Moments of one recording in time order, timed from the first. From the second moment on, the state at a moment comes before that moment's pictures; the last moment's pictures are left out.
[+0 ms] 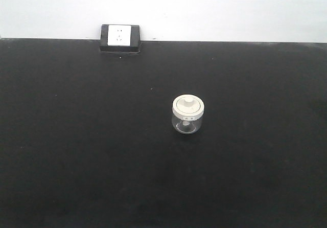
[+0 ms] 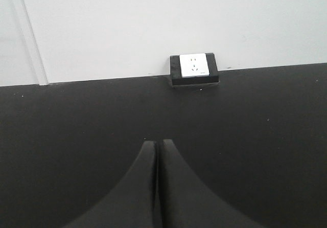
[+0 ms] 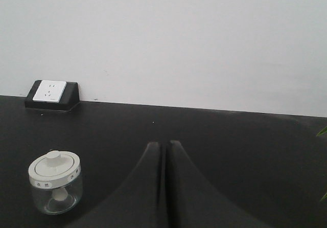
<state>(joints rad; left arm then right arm) -0.03 0.41 -0.42 0.09 0.25 -0.03 0.09 0.37 -0.29 -0.94 0.02 0.88</state>
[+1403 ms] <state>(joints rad) -0.03 -0.01 0.03 0.00 0.15 -0.03 0.09 0.37 -0.29 -0.94 0.03 0.88</state>
